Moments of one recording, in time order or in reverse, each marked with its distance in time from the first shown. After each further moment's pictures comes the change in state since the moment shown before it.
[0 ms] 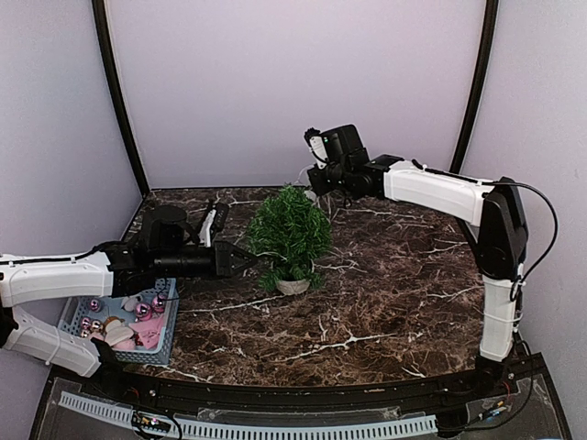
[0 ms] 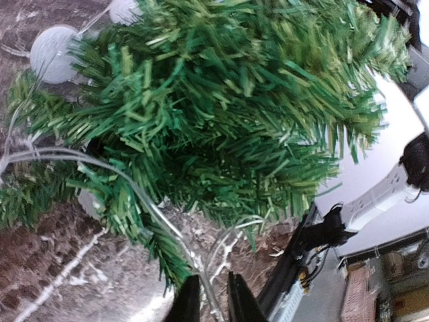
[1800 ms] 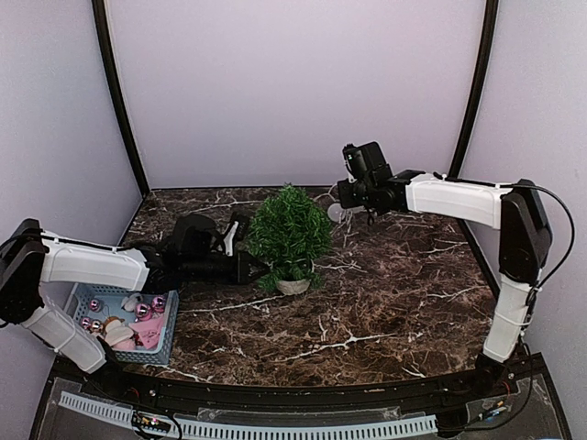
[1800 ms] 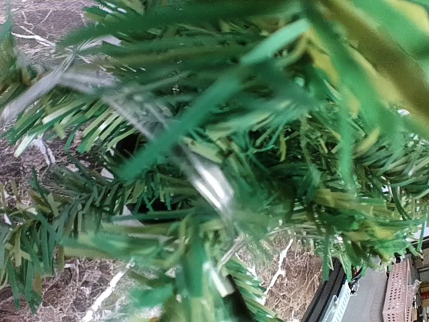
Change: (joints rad) left arm 0.000 0.262 0.034 0.120 -0.035 0.108; right arm -0.079 -0.140 -0.291 0.043 0.080 0.235
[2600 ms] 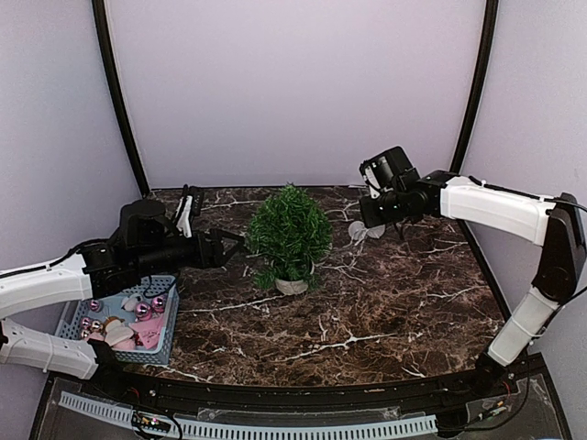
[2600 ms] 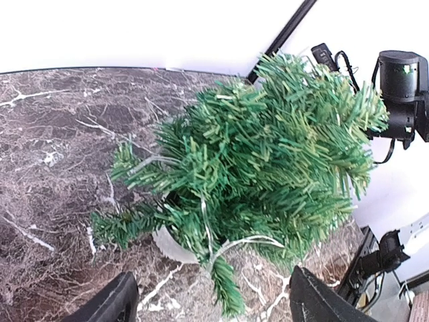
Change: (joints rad) left arm 0.000 -0.410 -0.026 -0.222 -0.241 0.078; right arm -0.007 -0.246 -0.177 -0.254 -0.140 0.022
